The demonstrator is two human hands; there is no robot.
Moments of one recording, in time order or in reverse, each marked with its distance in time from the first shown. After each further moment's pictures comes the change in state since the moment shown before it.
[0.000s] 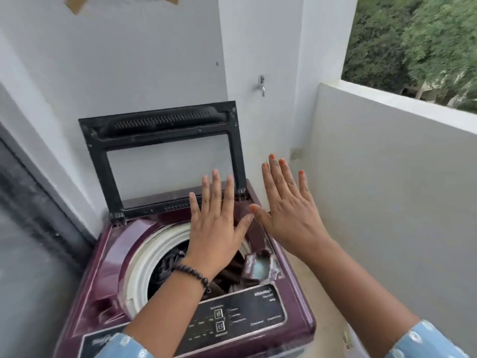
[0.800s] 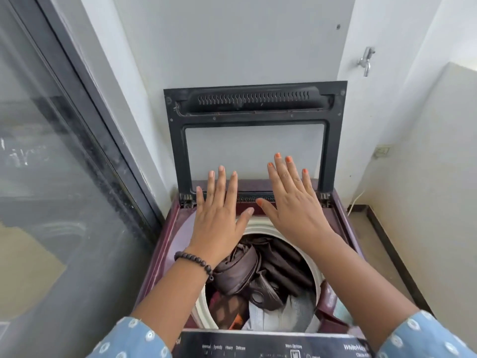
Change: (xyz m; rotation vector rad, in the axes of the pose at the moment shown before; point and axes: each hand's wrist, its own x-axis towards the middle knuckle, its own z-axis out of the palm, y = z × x) left_hand 0.021 -0.179 0.017 0.072 -0.022 -0.240; right_hand 0.121 -0.117 0.116 0.091 -0.103 -0.217
